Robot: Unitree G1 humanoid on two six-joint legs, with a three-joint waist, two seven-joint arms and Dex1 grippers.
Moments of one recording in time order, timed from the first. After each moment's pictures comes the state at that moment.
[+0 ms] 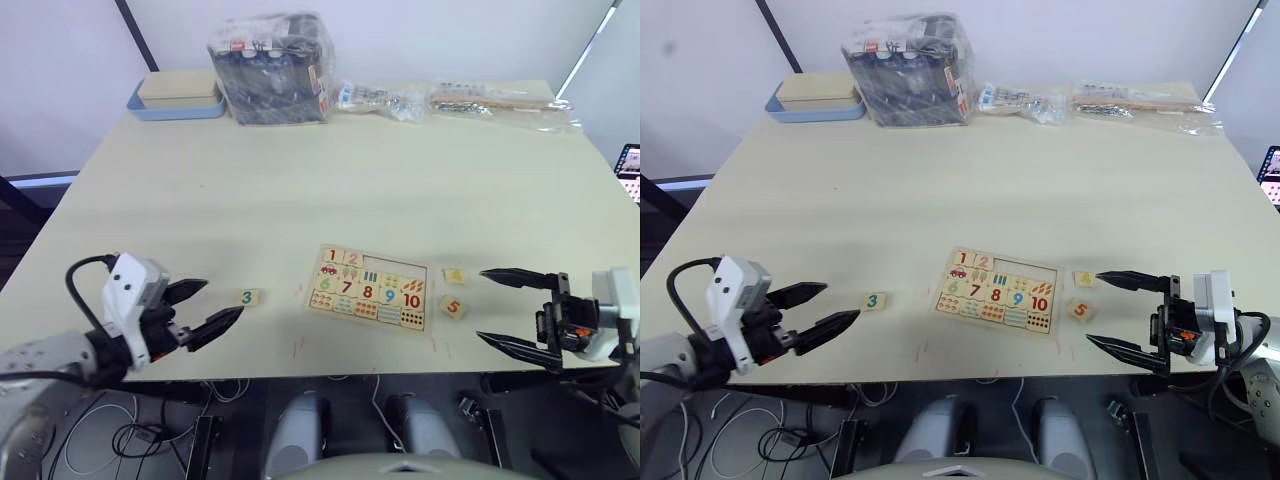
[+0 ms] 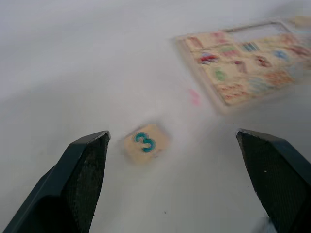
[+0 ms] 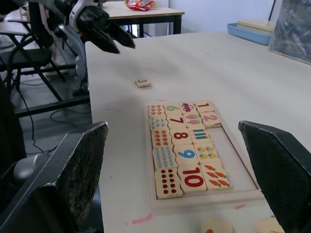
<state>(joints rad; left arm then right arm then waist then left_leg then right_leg) 0.33 0.90 0.62 -0.58 -0.72 0.82 -0.94 0.15 -0.70 -0.30 -0.30 0.71 0.12 1.35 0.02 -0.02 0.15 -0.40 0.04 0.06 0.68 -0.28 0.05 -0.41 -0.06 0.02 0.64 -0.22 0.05</state>
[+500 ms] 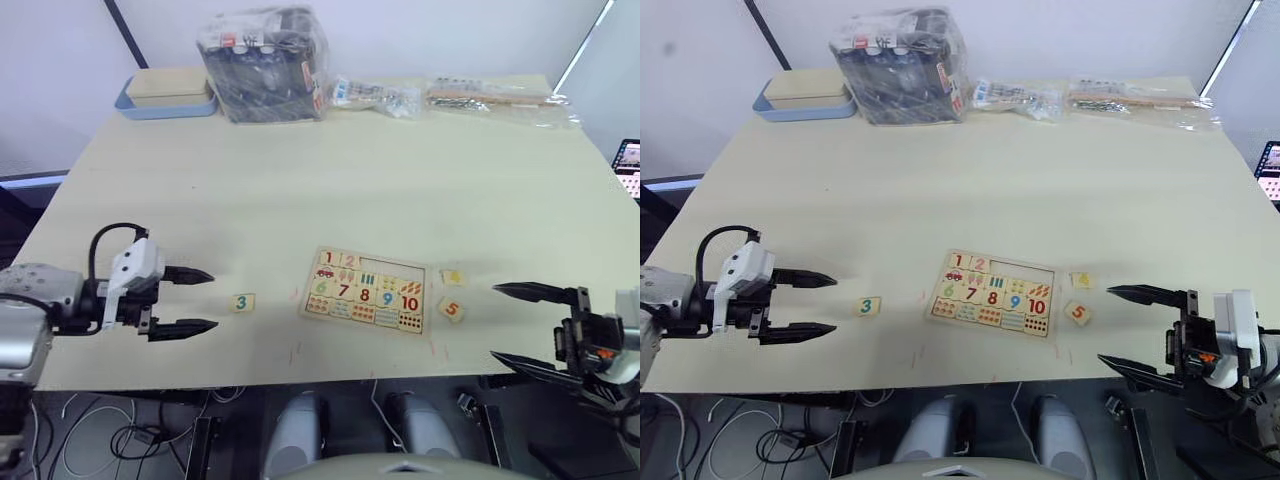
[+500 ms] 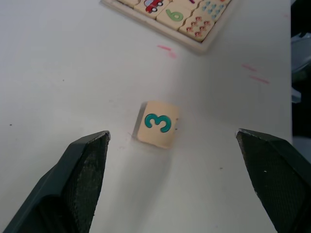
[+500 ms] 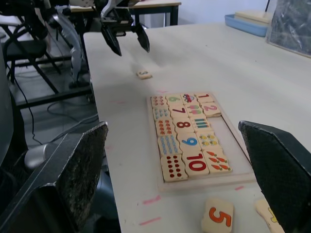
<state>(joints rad) -0.10 1.06 0.17 0.13 -0.38 0.16 -1.49 0.30 -0.73 -0.41 -0.39 0.74 0.10 1.38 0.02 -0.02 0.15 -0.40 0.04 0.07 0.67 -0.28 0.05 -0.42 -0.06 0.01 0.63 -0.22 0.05</state>
